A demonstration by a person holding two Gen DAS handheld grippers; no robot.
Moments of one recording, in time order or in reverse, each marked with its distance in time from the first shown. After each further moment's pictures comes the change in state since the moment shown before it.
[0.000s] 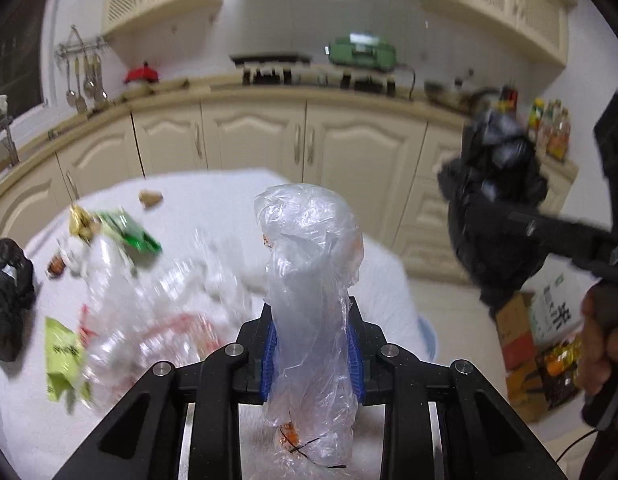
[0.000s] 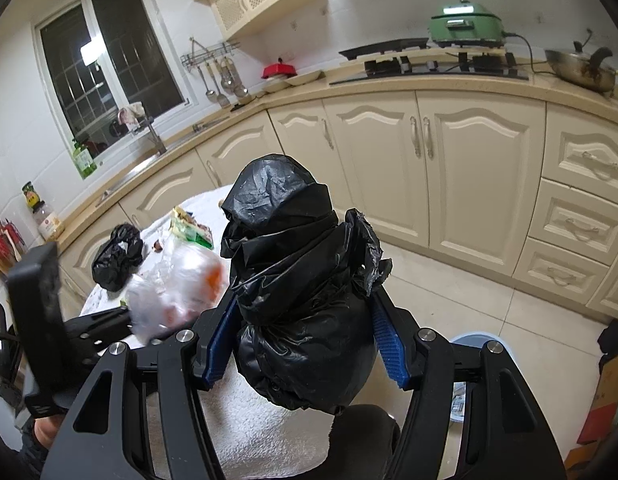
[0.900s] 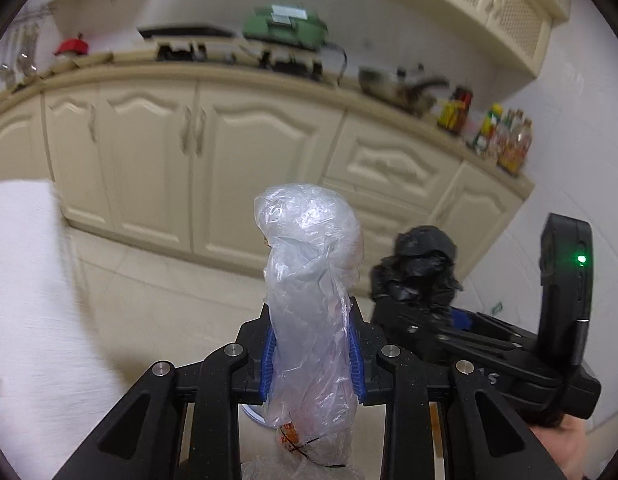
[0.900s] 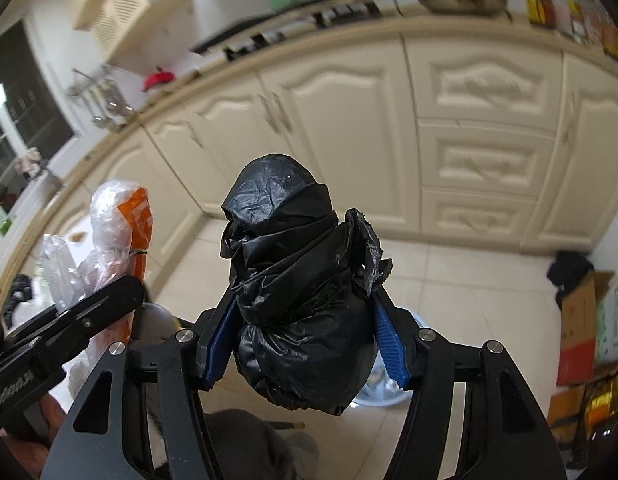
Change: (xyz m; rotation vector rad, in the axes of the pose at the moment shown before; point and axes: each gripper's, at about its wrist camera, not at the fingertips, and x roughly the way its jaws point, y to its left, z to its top) left arm 0.209 -0.097 0.091 -0.060 0.111 -0.281; right arm 0.011 -0.209 -0.020 0.253 0.070 -0.280
